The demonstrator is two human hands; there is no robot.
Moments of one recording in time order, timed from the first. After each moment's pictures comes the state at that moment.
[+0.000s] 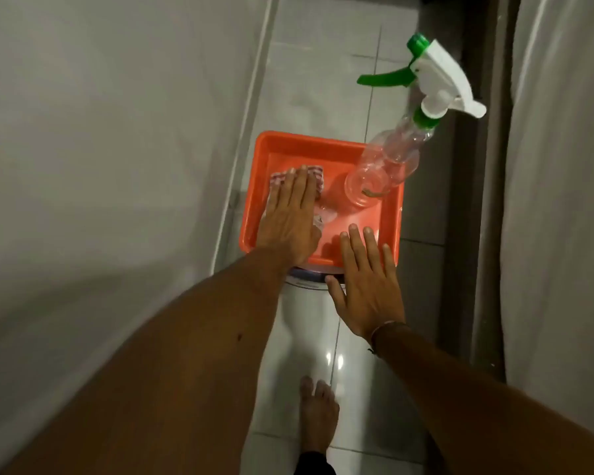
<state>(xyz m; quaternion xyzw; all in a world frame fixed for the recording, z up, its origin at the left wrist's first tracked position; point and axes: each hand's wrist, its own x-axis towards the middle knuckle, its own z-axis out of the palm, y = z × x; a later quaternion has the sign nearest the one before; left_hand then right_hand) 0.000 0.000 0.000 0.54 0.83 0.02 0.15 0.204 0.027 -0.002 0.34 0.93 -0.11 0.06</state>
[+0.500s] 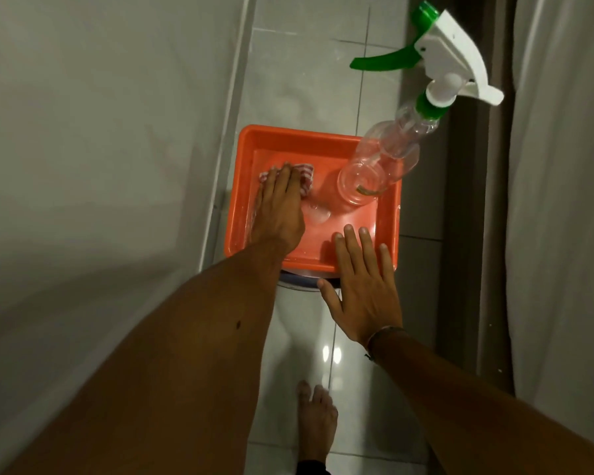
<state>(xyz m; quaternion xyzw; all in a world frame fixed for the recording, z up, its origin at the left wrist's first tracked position) -0.014 0.030 -0.033 0.43 0.86 0.14 0.24 0.206 0.030 -0.038 0.36 0.93 -0.10 0.01</state>
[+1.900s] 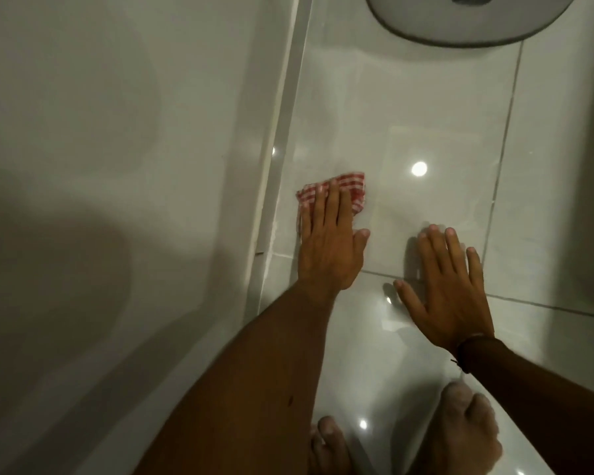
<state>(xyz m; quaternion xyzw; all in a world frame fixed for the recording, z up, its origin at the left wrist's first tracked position) 0.198 -0.454 -0.301 0.43 0.87 0.05 0.24 0.411 -0.374 -0.301 0.36 0.91 -0.17 0.09</state>
